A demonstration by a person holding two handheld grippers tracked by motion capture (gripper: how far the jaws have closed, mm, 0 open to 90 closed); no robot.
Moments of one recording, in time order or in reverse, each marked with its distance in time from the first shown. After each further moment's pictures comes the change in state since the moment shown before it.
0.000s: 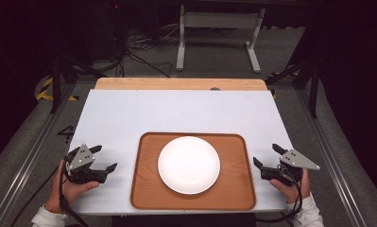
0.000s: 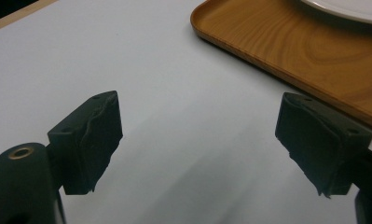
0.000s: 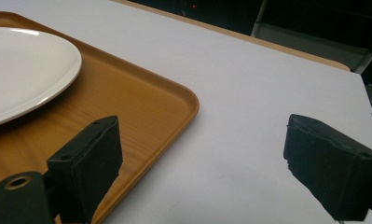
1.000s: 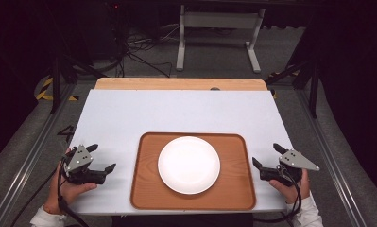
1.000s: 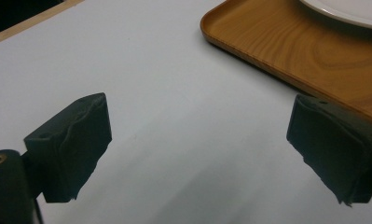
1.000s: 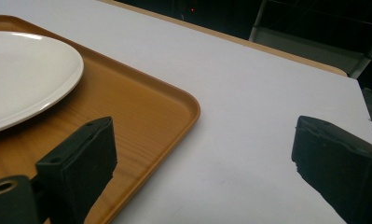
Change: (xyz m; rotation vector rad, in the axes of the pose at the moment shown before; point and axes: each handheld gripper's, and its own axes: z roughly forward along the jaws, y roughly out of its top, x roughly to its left) left arm 0.001 0.000 -0.004 -0.030 0.028 -0.025; right arm 0.003 0.002 0.000 -0.007 -0.009 -0.004
